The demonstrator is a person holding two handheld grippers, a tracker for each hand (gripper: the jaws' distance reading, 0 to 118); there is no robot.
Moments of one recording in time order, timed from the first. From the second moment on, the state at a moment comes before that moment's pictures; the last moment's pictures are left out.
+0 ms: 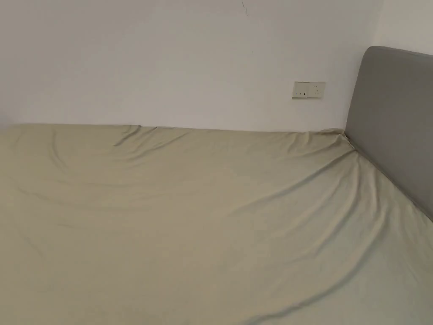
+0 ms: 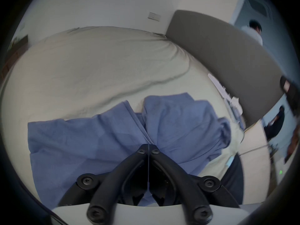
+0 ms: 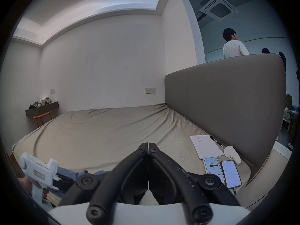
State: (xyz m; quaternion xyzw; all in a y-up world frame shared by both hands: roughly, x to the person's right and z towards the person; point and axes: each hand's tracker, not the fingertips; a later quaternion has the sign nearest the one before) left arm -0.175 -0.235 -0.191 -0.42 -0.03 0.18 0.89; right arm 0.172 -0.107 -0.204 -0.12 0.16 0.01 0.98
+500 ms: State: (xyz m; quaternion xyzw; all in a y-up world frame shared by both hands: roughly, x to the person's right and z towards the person) left arm -0.390 -0.277 -0.078 -0.33 0.07 0.50 0.80; right arm 0.145 -0.110 -0.211 -0.14 0.19 0.00 0.97
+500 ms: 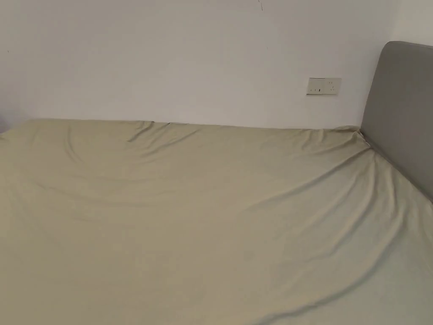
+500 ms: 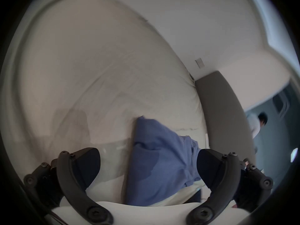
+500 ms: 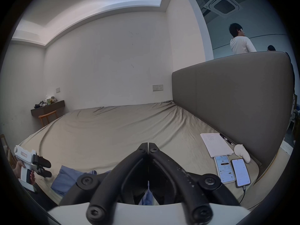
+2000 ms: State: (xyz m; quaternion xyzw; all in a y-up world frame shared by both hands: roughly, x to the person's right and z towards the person) left arm -0.184 -0.238 -0.221 -0.44 -0.05 0.14 0.89; right arm 0.175 -0.100 -0.194 -0.12 0.18 -0.02 0.98
